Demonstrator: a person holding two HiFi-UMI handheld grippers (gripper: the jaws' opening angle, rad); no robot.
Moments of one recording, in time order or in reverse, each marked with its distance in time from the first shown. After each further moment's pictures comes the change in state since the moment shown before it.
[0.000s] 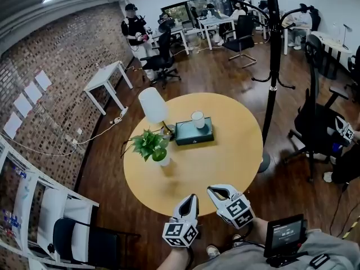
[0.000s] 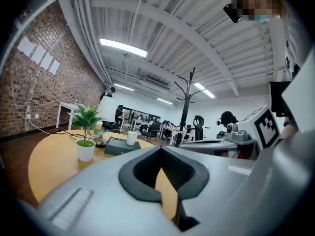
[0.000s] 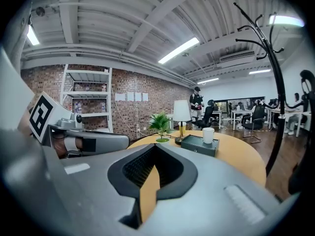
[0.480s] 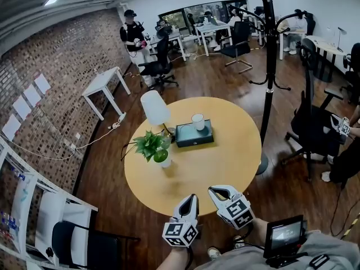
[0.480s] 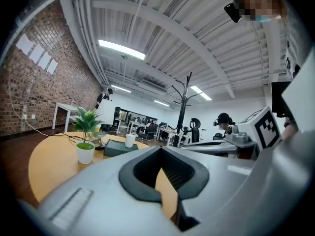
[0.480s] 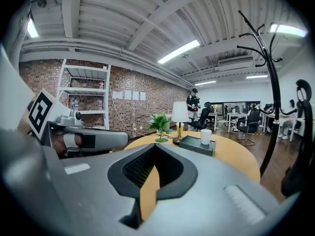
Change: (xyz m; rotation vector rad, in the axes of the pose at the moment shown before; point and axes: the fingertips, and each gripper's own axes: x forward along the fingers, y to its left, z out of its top) left arm -0.025 0.001 0.010 0.005 -0.023 -0.050; right arm -0.008 0.025 0.006 -0.025 0.005 -0.062
